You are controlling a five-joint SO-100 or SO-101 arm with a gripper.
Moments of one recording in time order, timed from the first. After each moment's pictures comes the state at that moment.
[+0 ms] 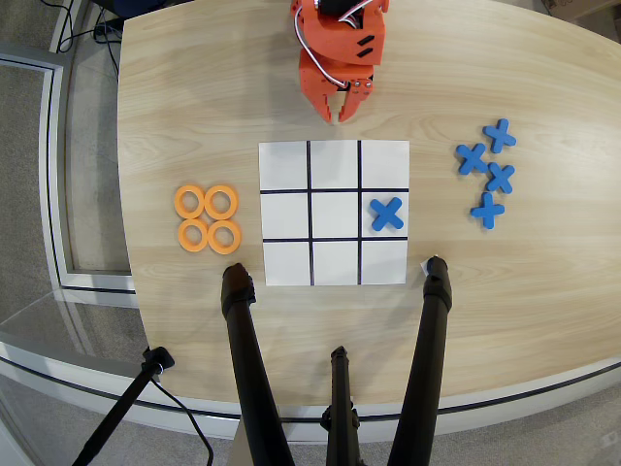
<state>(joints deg) 0.0 186.4 175.1 71.1 -87.9</state>
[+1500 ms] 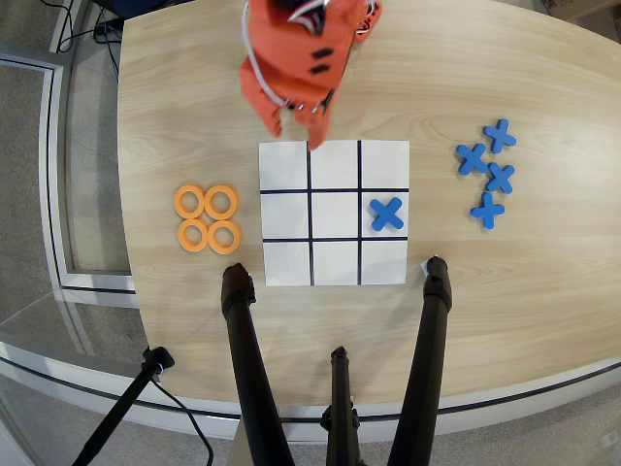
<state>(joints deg) 17.6 145.6 136.3 69.1 -85.3</state>
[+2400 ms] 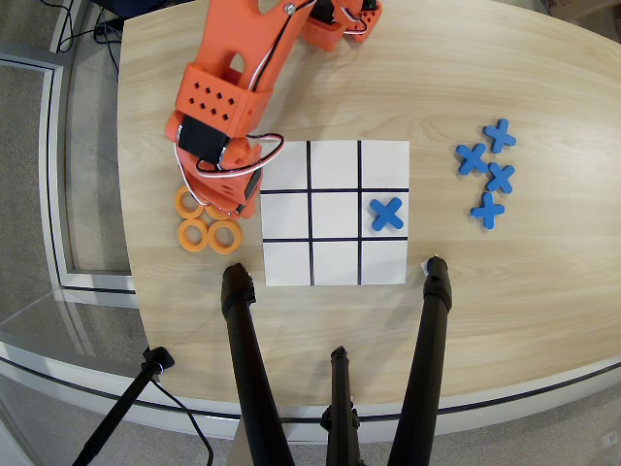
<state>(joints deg) 29.6 93.1 113.2 43.1 -85.2</state>
